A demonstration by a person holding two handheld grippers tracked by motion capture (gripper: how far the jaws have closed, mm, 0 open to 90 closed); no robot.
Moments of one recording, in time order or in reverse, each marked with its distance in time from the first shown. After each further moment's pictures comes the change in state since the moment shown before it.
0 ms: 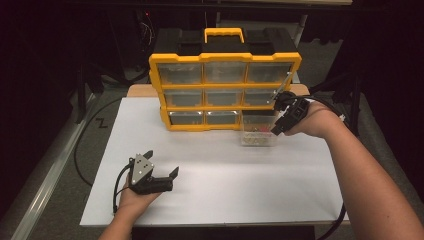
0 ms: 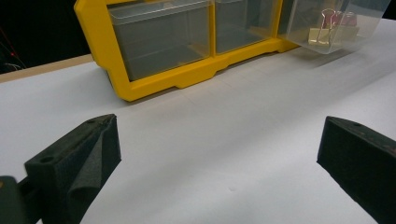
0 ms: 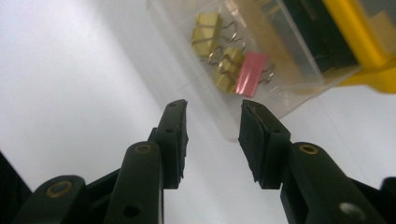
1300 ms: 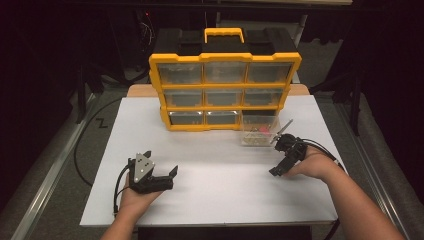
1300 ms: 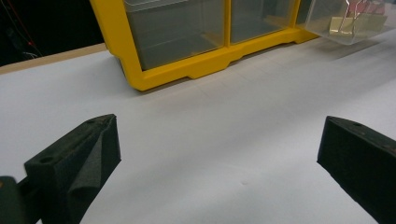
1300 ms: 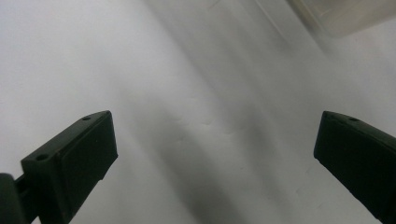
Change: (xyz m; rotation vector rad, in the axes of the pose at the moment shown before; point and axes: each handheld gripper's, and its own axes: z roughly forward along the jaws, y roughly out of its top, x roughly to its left) left arm 0.000 0.000 0.003 0.043 0.051 -0.017; right arm 0.034 -0.069 0.101 0.007 0.029 0.122
